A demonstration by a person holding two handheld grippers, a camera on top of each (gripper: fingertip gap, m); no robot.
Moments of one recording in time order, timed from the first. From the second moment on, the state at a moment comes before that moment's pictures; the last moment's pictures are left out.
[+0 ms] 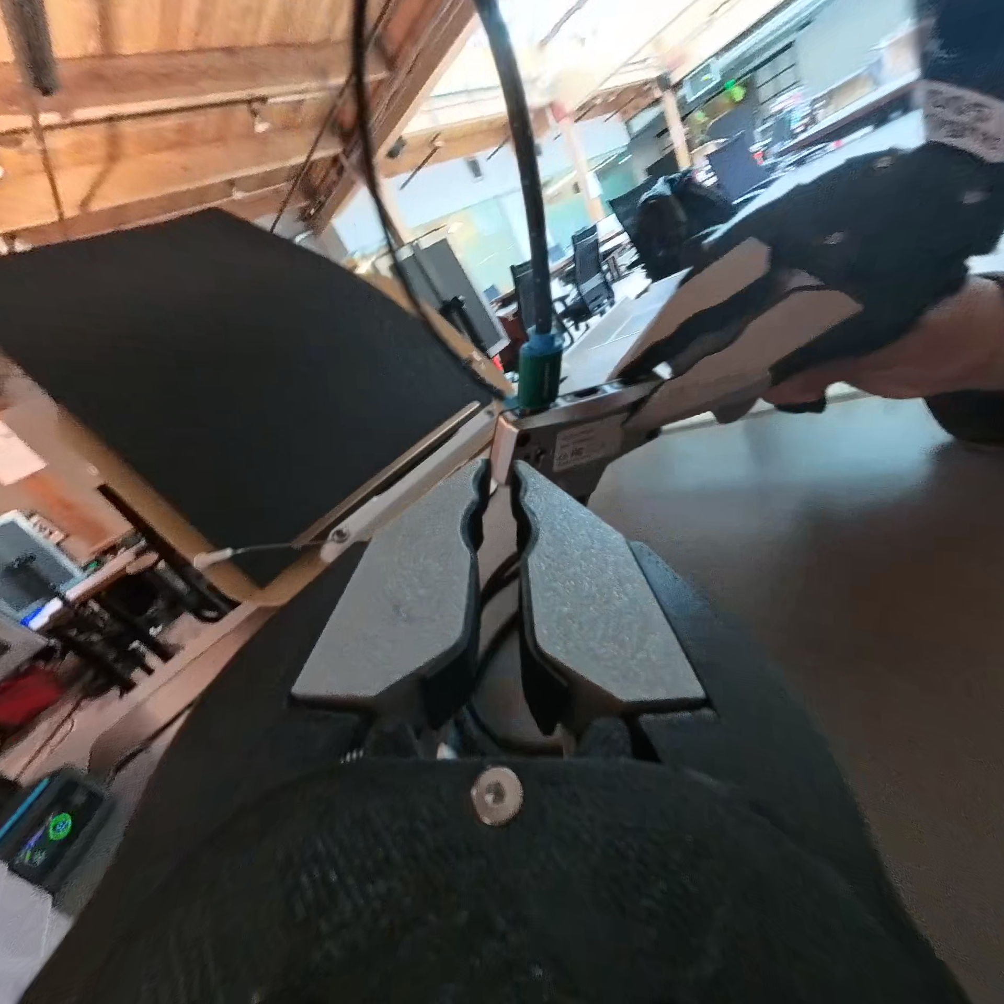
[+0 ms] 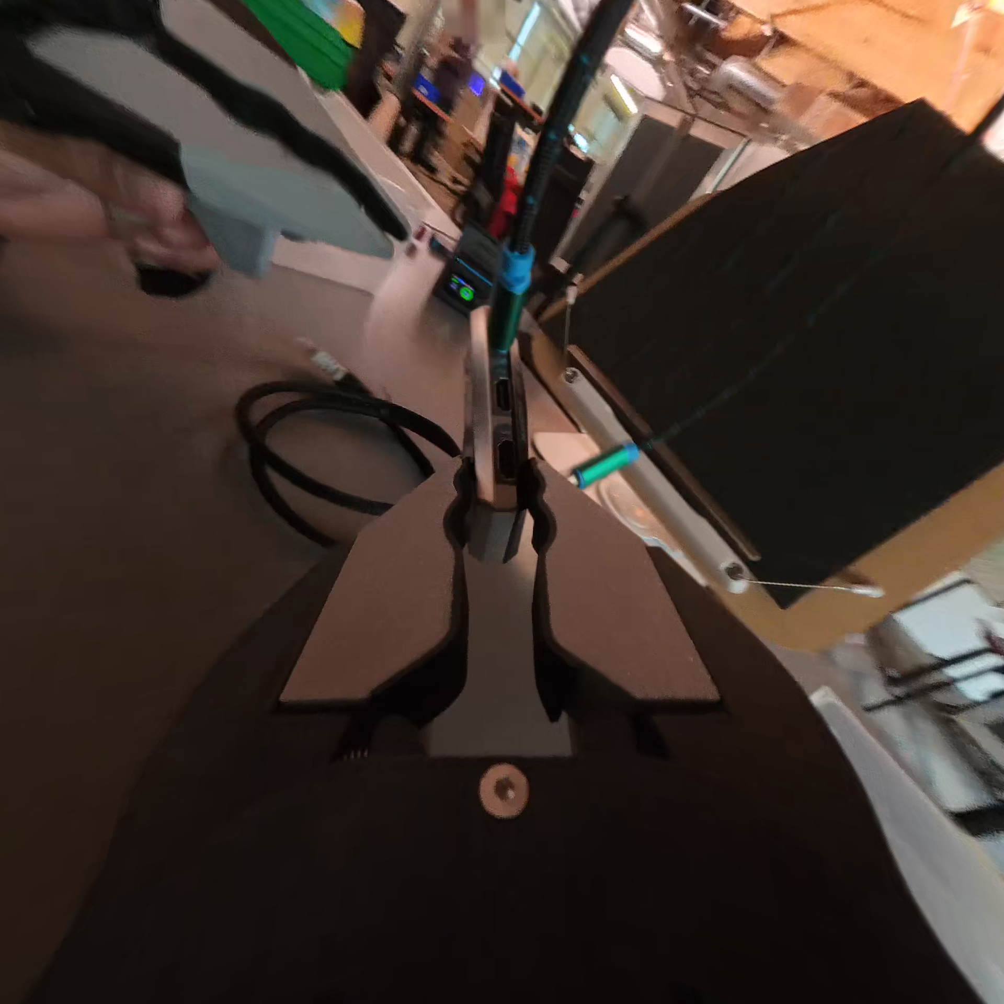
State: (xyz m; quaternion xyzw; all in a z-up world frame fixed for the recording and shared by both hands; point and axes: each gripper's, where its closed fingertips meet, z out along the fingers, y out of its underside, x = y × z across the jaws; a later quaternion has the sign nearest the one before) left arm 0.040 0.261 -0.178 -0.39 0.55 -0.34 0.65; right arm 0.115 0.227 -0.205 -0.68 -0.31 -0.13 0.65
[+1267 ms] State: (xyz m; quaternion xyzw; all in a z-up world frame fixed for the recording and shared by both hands) left arm 0.057 0.244 -0.225 -0.43 0.62 -0.37 0.53; right arm 0.001 0.104 -0.211 -0.57 -0.50 0.41 0.51
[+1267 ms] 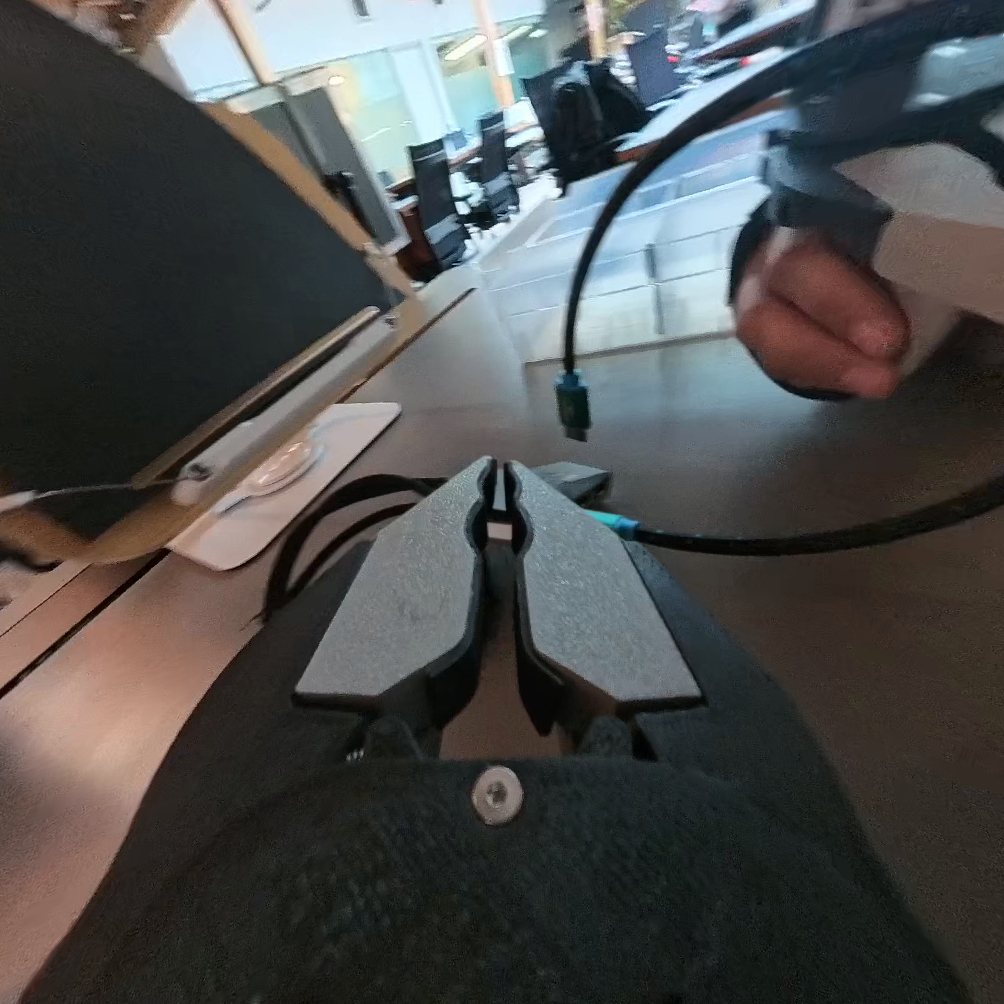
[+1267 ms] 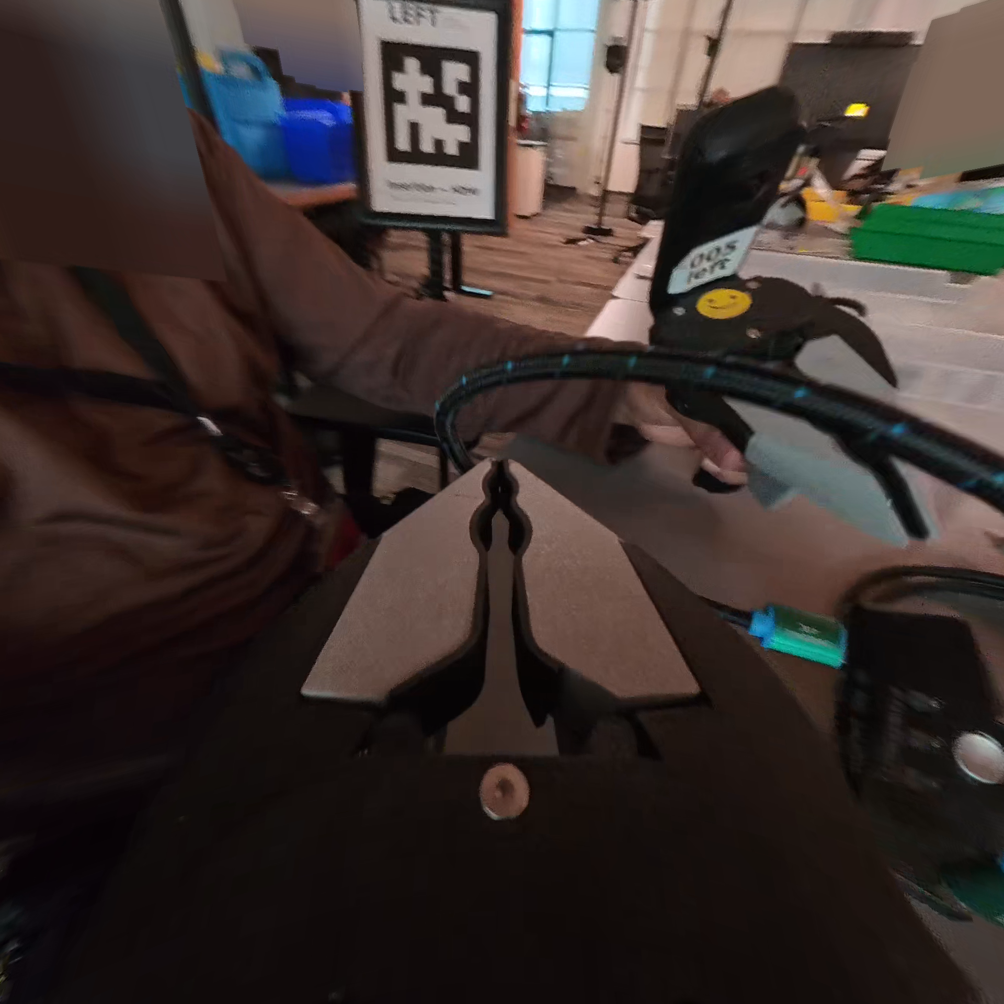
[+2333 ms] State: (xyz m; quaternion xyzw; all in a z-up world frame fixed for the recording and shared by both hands) left arm 0.054 0.308 -0.253 -0.51 0.61 -0.13 0.60; right arm 0.145 0.248 -0.264 -0.83 -0.09 0.07 0.54
